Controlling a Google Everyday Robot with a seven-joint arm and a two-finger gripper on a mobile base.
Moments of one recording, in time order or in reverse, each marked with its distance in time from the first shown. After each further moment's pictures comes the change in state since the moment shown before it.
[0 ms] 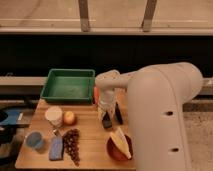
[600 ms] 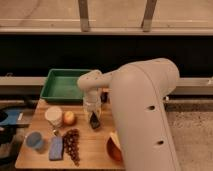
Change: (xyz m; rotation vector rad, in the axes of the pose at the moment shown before) arm -0.012 0.071 0.001 0.030 -0.015 -0.173
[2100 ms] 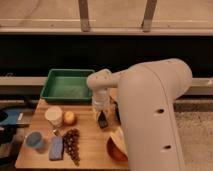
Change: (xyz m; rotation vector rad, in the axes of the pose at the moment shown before) arm 0.014 -0.039 -0.005 0.024 0.026 0.096
